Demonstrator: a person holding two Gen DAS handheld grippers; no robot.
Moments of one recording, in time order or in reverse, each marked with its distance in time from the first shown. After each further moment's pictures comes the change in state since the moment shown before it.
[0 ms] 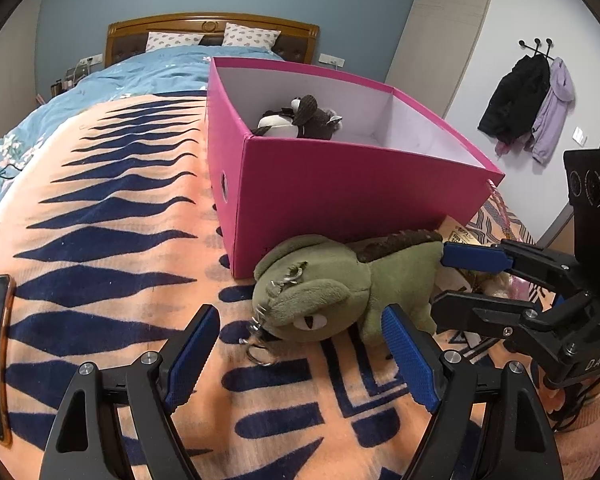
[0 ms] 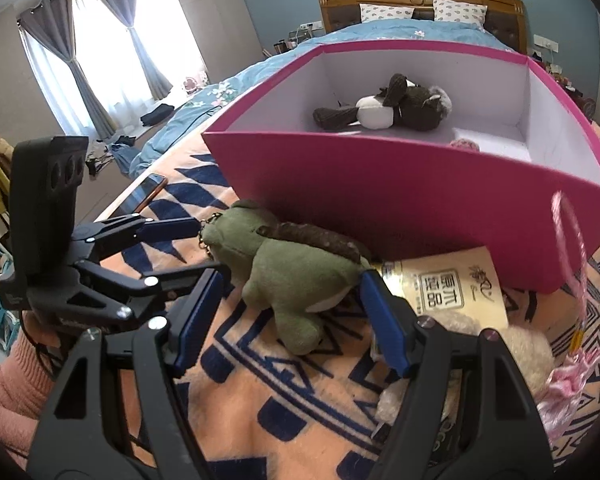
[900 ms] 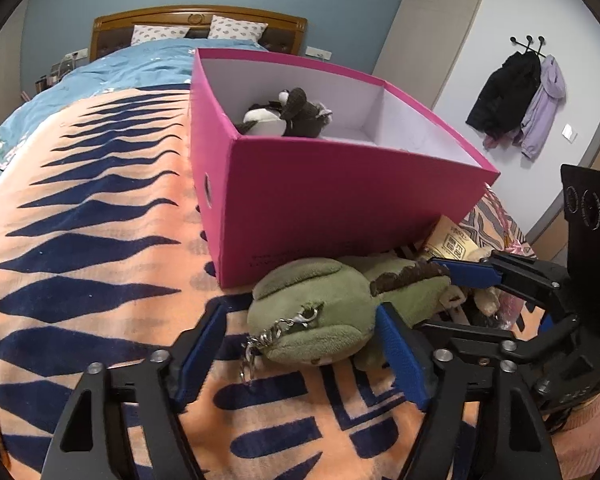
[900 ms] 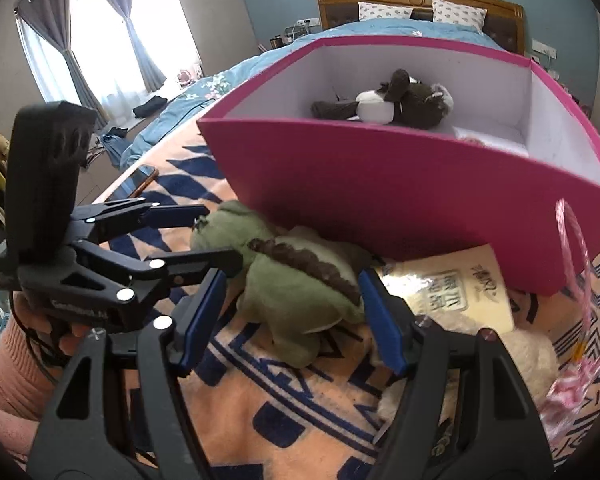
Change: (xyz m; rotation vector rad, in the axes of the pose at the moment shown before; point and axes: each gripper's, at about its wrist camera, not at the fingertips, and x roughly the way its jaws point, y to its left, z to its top) left arm 0.012 0.004 0.007 0.007 0.032 -0.065; right arm 0.010 0.004 -0.005 -0.015 0.019 -0.037
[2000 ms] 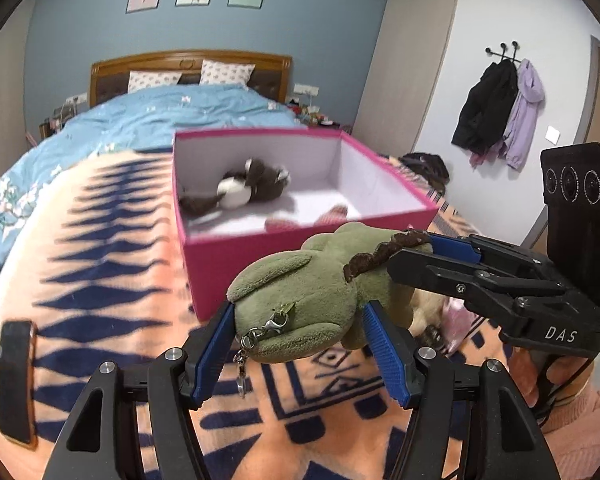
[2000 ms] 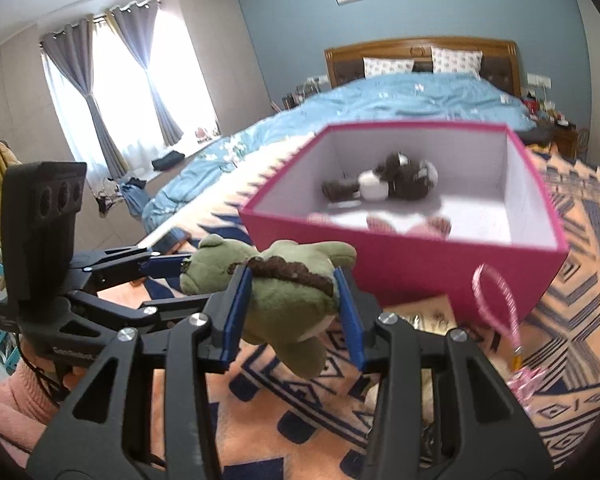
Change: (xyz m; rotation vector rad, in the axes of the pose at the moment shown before) left arm -0.073 -0.061 0.016 0.080 -0.150 0.040; right arm -0.078 0.004 0.015 -0.004 -0.242 0.052
